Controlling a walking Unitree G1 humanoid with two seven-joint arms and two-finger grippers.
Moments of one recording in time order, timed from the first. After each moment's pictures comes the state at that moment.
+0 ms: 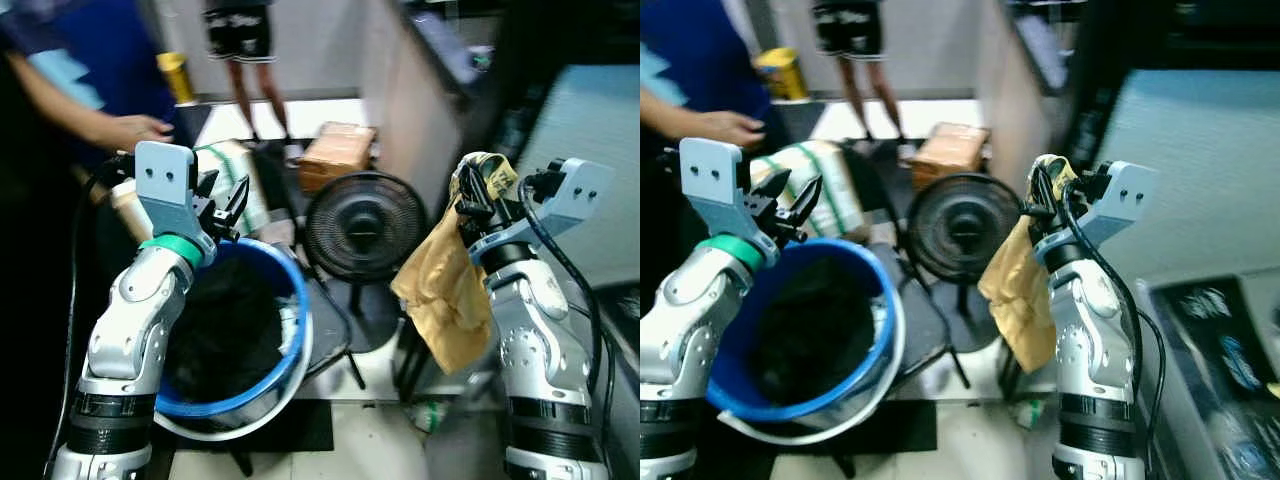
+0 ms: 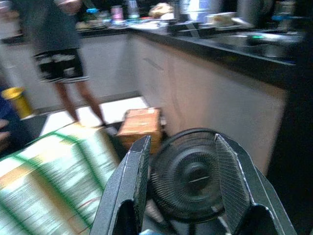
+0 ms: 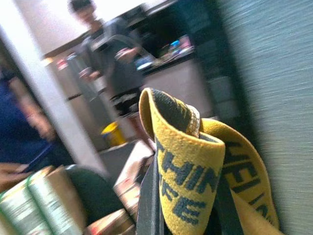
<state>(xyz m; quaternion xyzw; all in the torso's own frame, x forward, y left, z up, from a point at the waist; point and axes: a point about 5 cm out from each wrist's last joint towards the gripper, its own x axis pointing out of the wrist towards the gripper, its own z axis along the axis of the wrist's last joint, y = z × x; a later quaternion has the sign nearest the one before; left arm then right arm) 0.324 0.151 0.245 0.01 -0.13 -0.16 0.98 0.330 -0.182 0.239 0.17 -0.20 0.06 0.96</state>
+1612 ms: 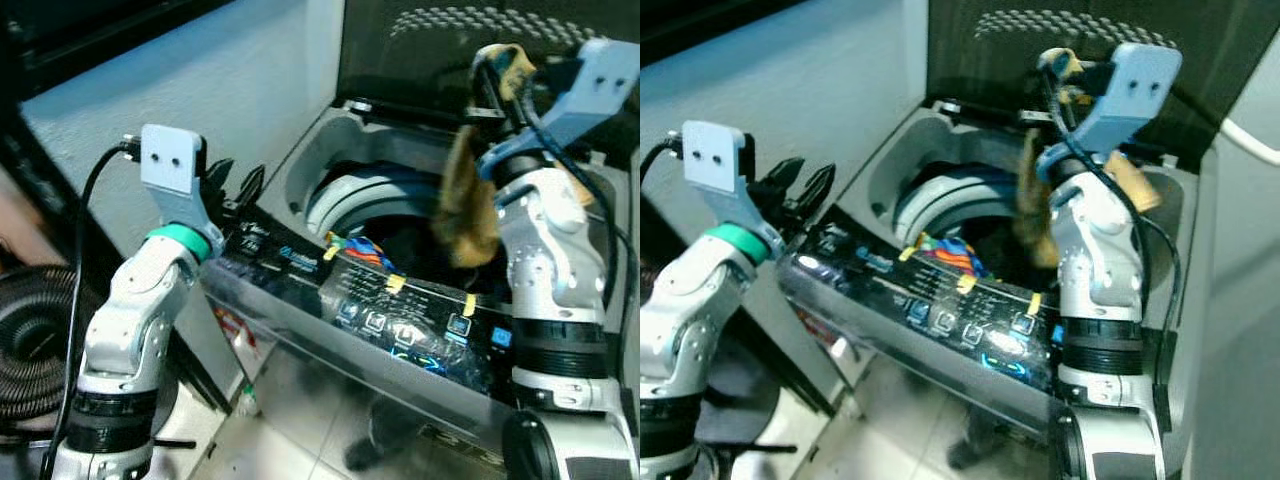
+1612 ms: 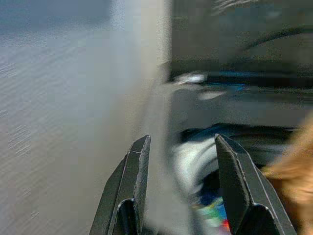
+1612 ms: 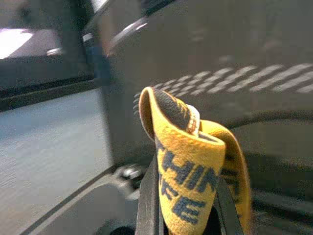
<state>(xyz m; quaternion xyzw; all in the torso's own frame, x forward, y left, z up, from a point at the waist) 0.319 0.147 0.257 -0.02 -0.14 -0.17 0.98 0.354 -0.168 0.318 0.08 -0.26 0.09 0.96</state>
